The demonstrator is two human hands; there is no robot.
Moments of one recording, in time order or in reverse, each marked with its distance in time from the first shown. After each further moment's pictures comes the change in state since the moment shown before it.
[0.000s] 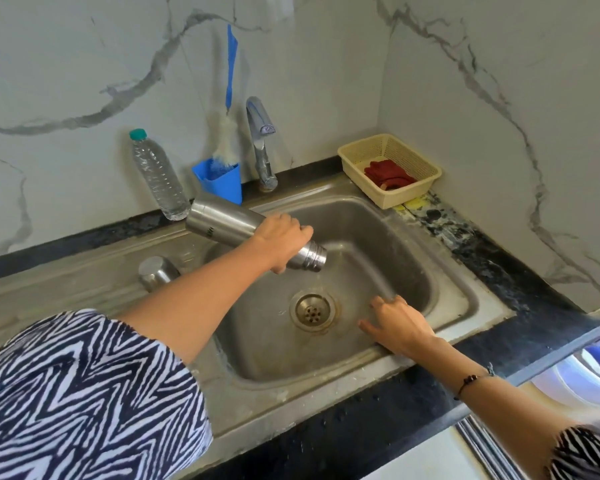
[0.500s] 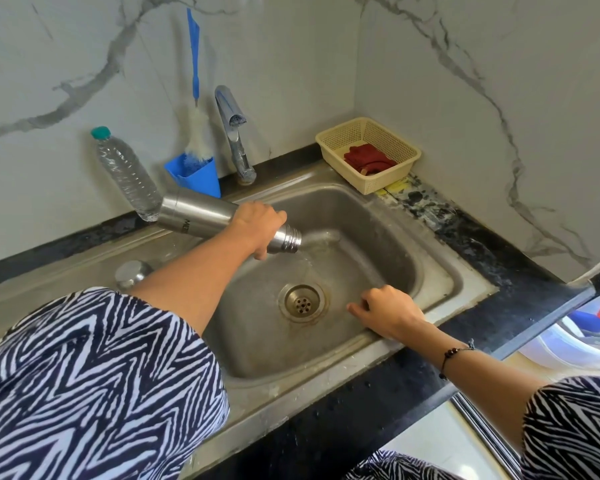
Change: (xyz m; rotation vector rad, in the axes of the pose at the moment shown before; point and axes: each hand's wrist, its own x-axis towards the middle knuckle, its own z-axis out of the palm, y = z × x) left_hand 0.019 -0.013 0.002 -0.041 -0.104 -0.081; right_hand 0.004 0.009 0.006 0.080 0.006 0.039
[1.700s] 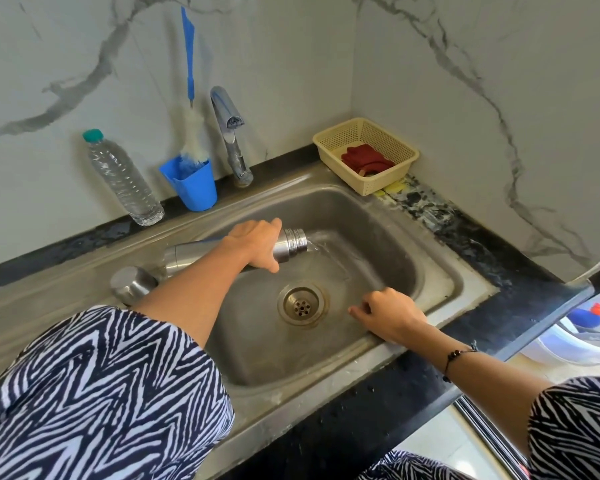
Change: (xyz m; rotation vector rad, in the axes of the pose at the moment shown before) left_hand 0.008 0.001 0.029 -0.433 -0.025 0.002; right_hand 0.005 0.004 0.007 -0.019 0.001 0.005
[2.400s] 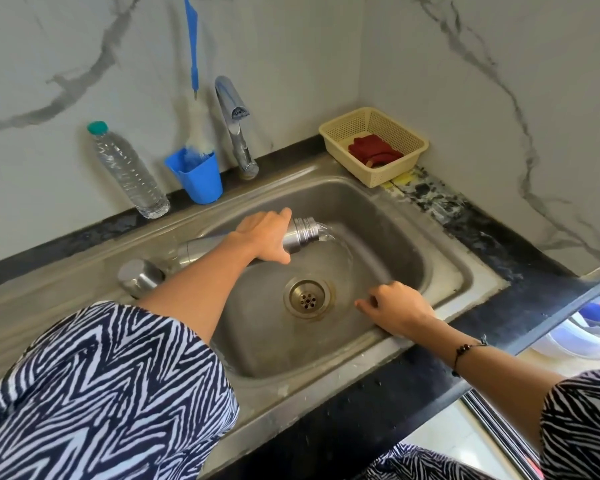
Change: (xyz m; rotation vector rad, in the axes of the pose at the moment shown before) left_hand 0.000 0.003 0.002 -0.032 0.078 0.021; right_hand 0.000 -0.001 0.000 -0.008 0.036 -0.011
